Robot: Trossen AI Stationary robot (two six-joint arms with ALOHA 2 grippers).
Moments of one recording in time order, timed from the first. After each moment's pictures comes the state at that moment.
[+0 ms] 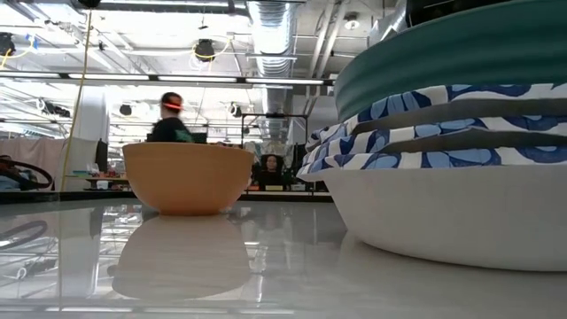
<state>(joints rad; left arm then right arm) -0.62 0.87 0.88 -0.59 -0.14 -0.20 0.57 1.58 1.06 -0.56 0.25 1.09</state>
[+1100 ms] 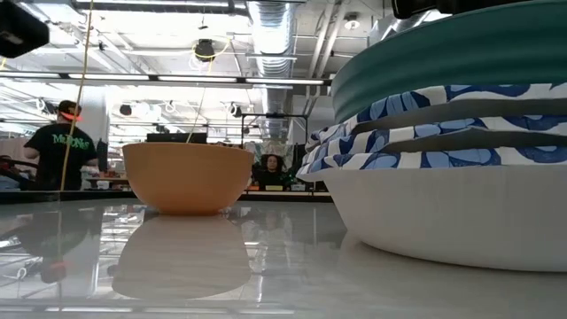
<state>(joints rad) -0.80 1.11 0.88 -0.91 -0.02 -0.57 0.50 1.58 1.24 -0.81 0.15 0.99</state>
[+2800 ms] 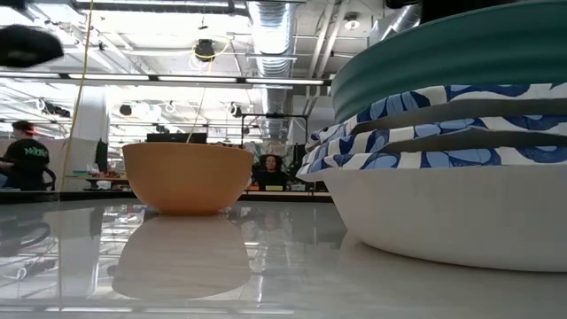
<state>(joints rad) -0.85 1.45 0.94 -1.07 -0.38 -0.71 0.52 1.58 1.24 -0.80 0.39 1.00</state>
